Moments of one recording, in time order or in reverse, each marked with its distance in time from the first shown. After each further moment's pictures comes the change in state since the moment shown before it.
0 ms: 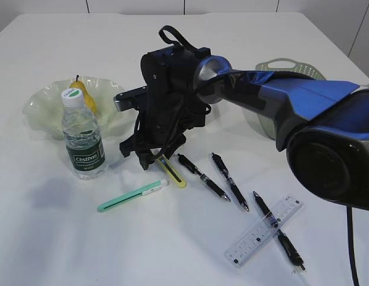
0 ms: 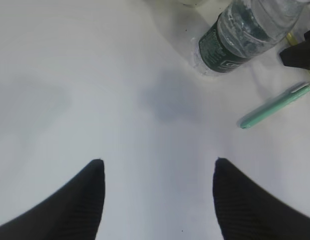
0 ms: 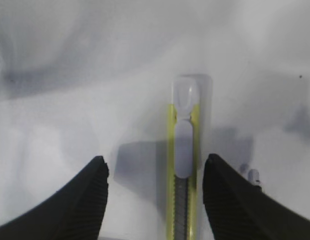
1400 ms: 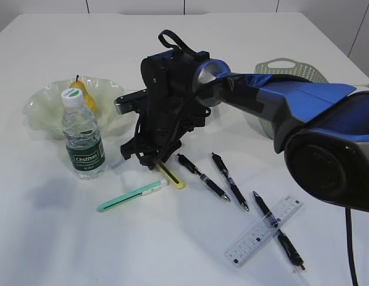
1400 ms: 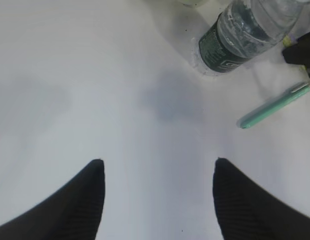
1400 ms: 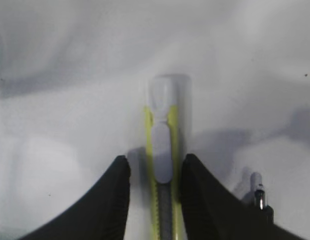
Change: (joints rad) left arm 0.000 0.000 0.000 0.000 0.000 0.000; right arm 0.000 0.013 0.000 -0.004 -0.004 0.000
